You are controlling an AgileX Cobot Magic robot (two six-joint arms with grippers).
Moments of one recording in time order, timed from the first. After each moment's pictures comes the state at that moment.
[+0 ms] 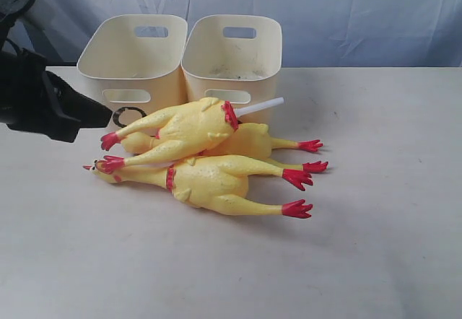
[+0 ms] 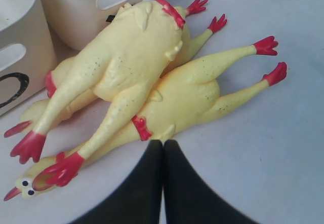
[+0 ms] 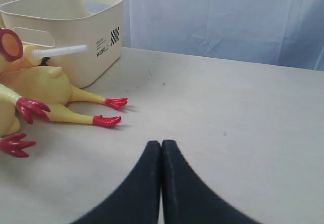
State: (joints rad) left arm -0.12 1.28 -0.89 -0.87 0.83 1.07; right arm 0.10 0.01 0.00 0.22 0.32 -0.29
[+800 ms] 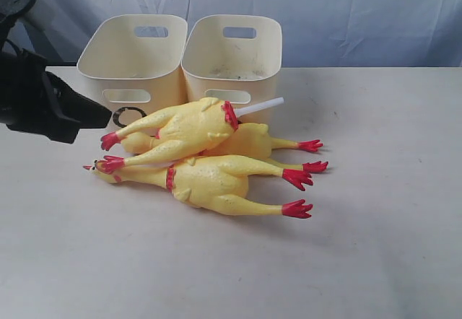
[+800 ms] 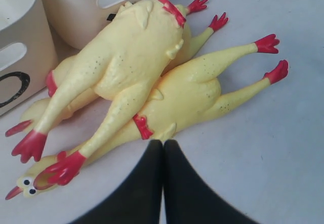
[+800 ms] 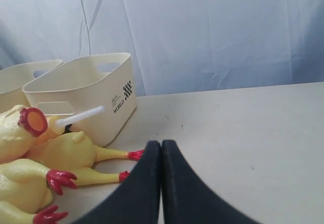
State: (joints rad) left arm -0.12 1.28 -0.89 -0.86 0.83 1.07; right arm 0.10 0.01 0.00 0.43 0.17 -0.28
